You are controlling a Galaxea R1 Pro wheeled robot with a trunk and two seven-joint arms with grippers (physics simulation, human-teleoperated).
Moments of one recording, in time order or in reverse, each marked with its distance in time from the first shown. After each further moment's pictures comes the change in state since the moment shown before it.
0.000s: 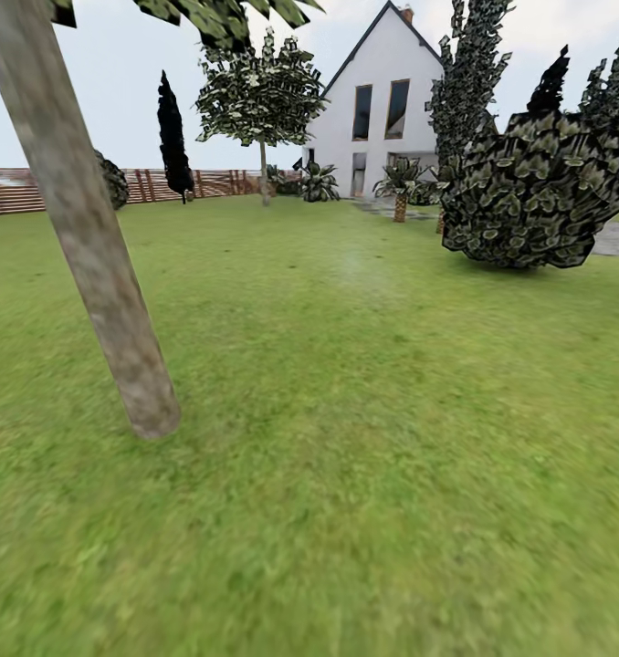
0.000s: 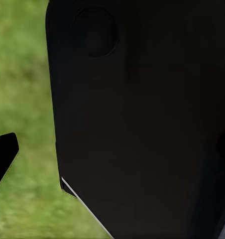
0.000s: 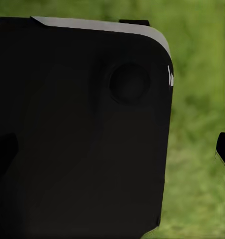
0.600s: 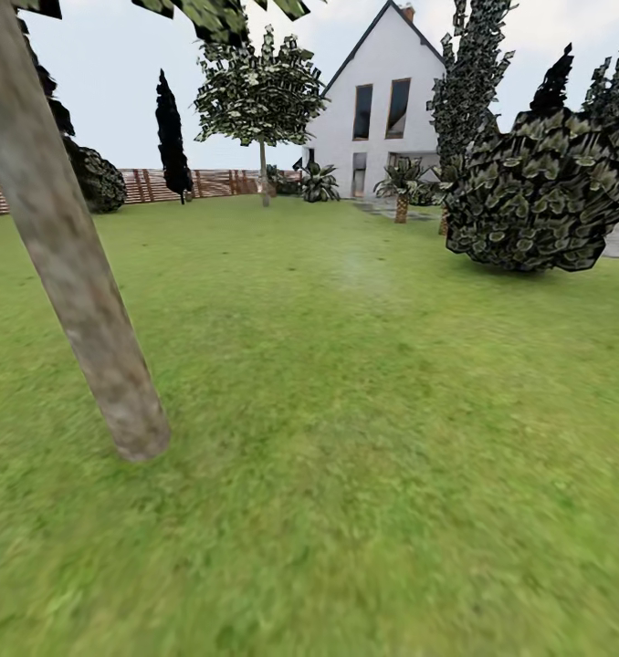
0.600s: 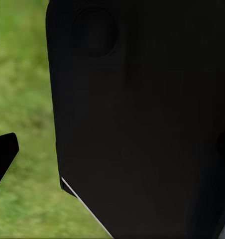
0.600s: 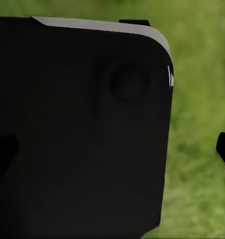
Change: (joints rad) left arm 0.000 0.000 0.000 0.000 0.000 0.000 0.000; right arm 0.000 0.000 0.000 0.000 0.000 0.000 0.000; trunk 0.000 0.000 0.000
